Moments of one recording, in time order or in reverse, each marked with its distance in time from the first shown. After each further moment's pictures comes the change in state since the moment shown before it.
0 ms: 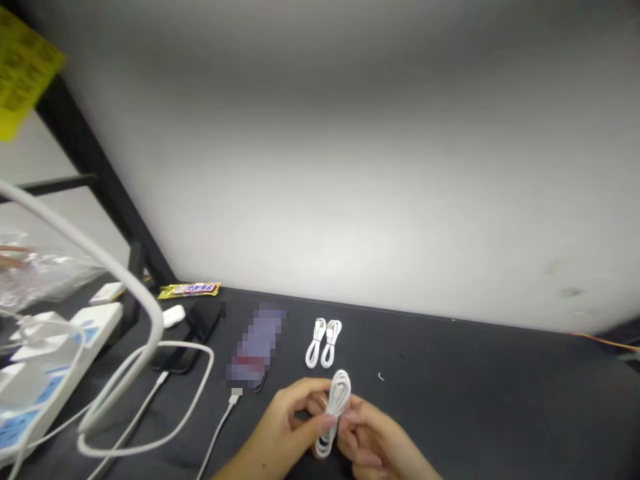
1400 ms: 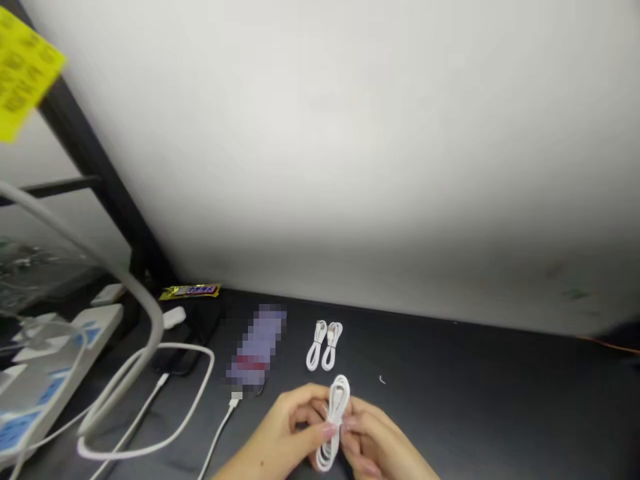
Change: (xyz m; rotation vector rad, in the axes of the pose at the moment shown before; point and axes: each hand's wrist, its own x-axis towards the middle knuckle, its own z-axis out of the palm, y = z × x) left_hand 0.000 0.004 -0.001 -0.145 -0.091 -0.084; right_hand 0.000 0.004 0.000 -0.227 0.003 -0.094
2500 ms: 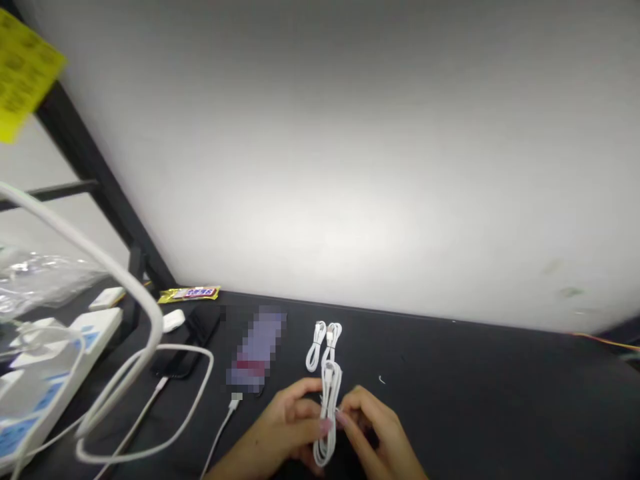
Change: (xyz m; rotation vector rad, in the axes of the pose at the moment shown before) left_hand 0.000 -0.006 -0.007 -0.261 0.019 -0.176; right_hand -0.006 -0.006 0.002 -1.052 0.240 -0.634
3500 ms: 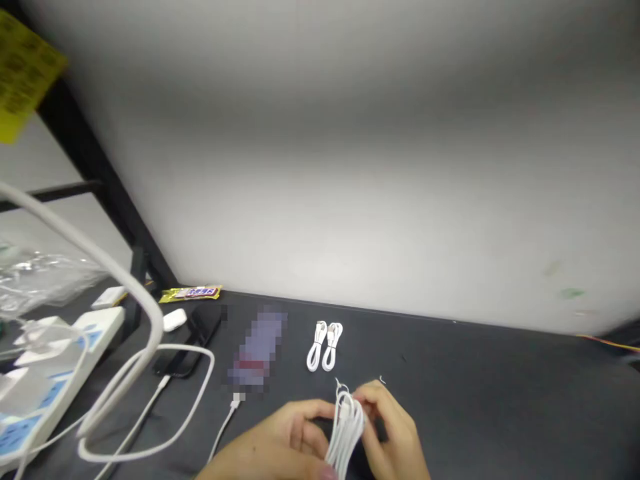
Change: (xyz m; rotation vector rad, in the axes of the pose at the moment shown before) left_hand -0.011 0.008 0.000 0.135 -0.218 -0.173; right_hand 0.000 -0.002 -0.002 -0.155 0.314 -0.210
